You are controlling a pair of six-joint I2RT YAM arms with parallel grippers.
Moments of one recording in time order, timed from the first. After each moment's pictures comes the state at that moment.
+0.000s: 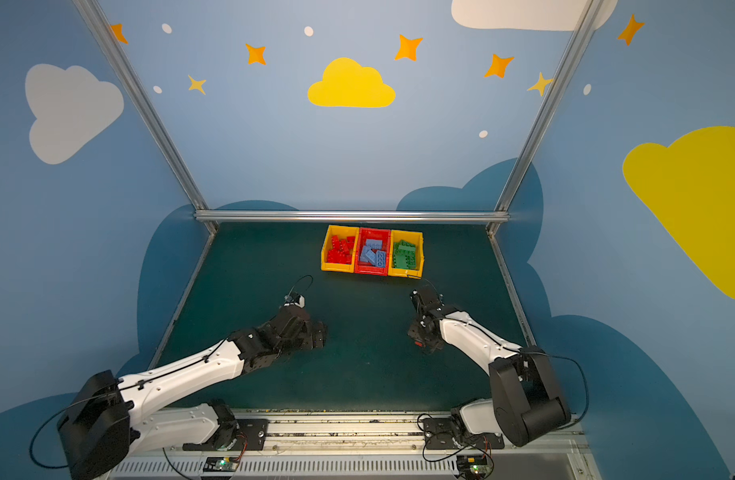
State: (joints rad) left arm -0.77 1.17 0.65 -0.37 -0.24 -0.76; right arm 0.46 1.40 0.80 -0.64 0.08 0.74
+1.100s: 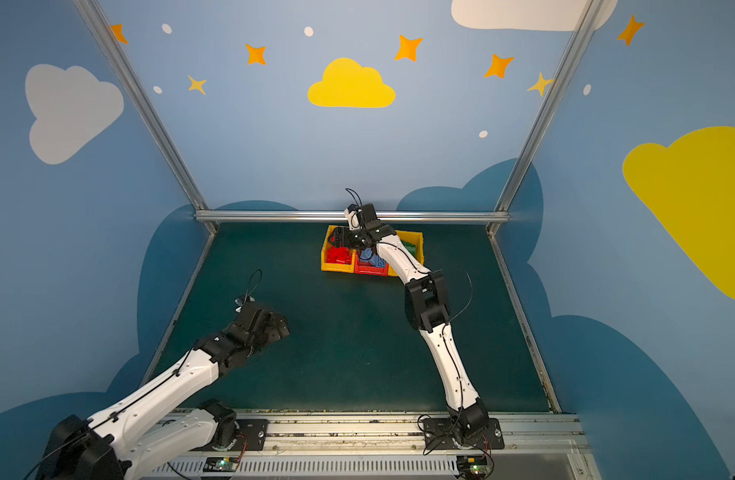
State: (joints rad) left arm -0.47 0.99 0.56 -0.51 -0.30 -0.87; right arm 0.51 2.56 2.41 -0.52 -0.44 0.42
